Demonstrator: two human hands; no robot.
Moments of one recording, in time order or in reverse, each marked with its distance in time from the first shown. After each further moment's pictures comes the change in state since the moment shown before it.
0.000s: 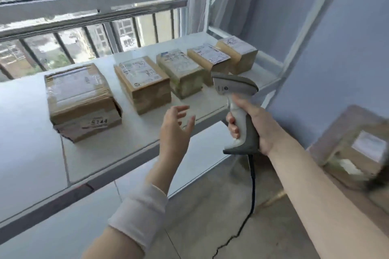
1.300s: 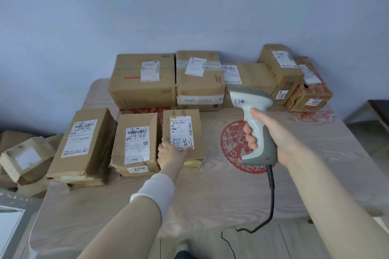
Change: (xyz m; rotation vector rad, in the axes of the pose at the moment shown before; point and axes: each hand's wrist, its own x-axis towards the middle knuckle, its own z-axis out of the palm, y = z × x) left_hand -0.337 0.202 0.655 0.551 -1.048 -0.060; right_hand -0.455 0.015 -0.589 0.324 1.046 -0.121
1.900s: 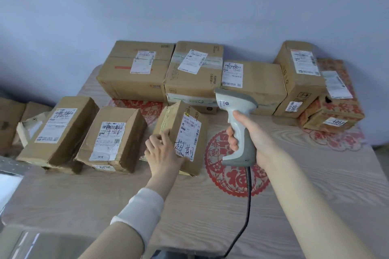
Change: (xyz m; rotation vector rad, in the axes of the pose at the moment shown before) left_hand -0.008 0.066 0.070 0.427 0.326 0.096; right_hand 0.101 -0.018 -0.081 -0.008 -0.184 0.106
